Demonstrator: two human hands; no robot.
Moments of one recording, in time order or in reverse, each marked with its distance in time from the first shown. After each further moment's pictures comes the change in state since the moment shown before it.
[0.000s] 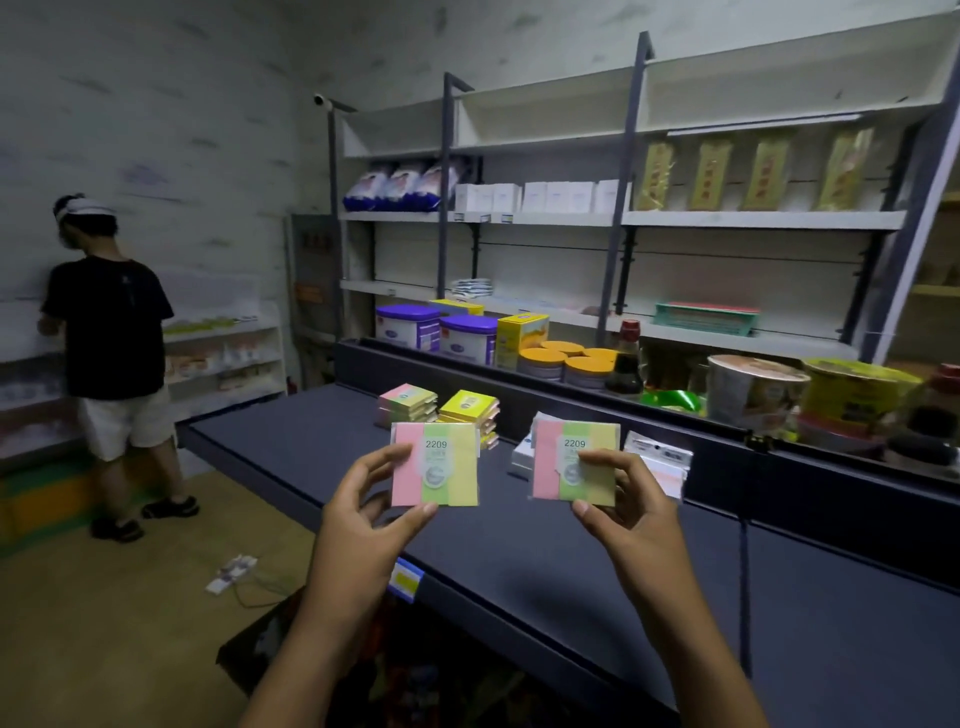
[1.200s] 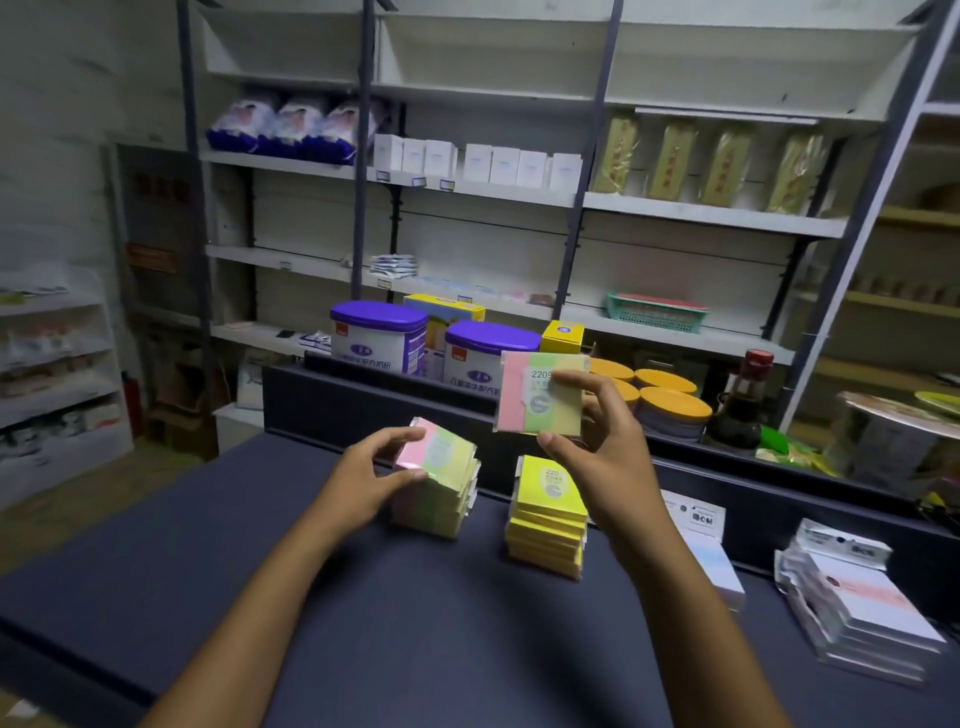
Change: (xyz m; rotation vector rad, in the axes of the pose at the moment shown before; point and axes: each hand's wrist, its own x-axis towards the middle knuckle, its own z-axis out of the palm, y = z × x) left_hand 0.385 -0.202 -0.100 0.258 -0.498 0.000; right_hand 0.262 0.082 0.214 -0.229 0.155 -0.054
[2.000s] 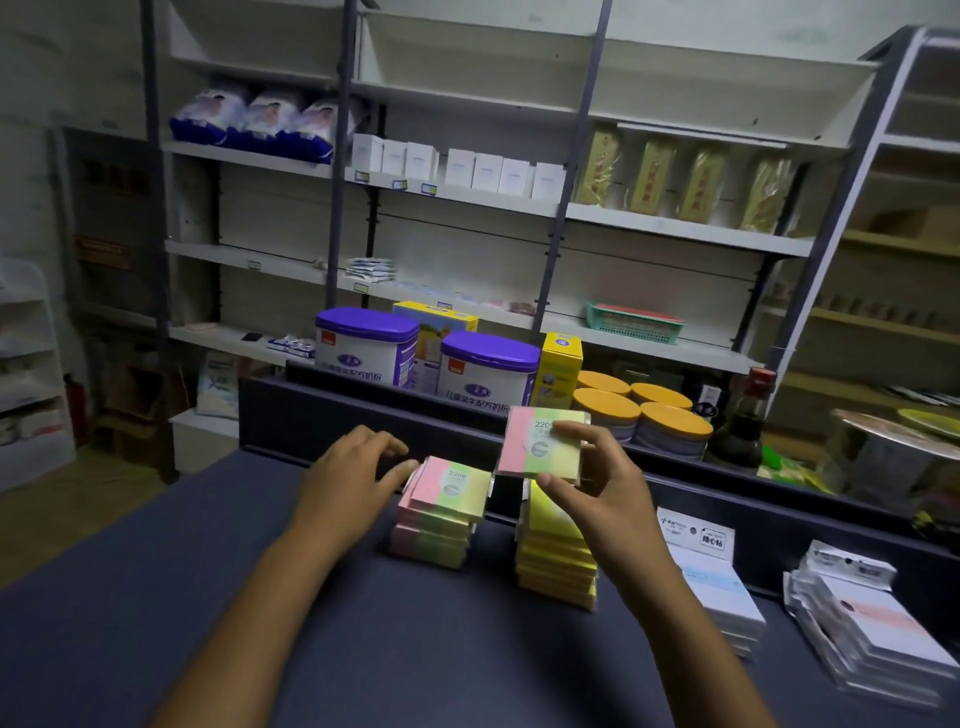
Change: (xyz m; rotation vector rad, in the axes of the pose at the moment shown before) left_hand 0.033 -0.020 -0.012 0.554 0.157 0.107; right_hand 0.003 0.042 0.010 -0.232 0.061 0.074
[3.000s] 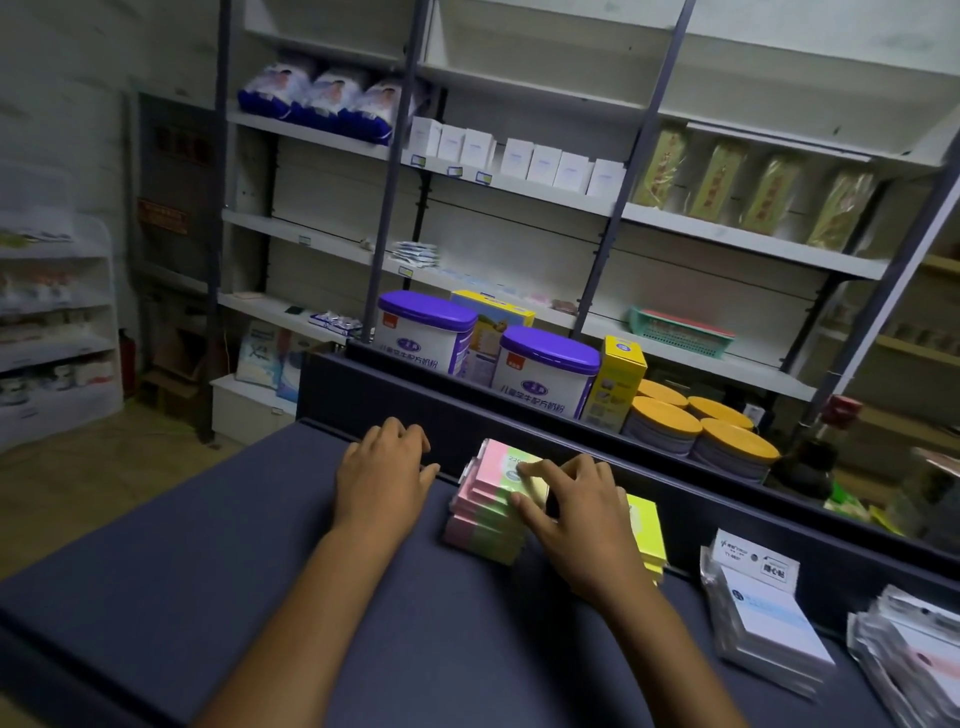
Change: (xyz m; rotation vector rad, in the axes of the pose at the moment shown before) left_hand -0.013 -0.016 -0.006 0.295 0.064 -0.068; right_hand 0.009 0.015 0.073 -0.923 -0.188 -0.135
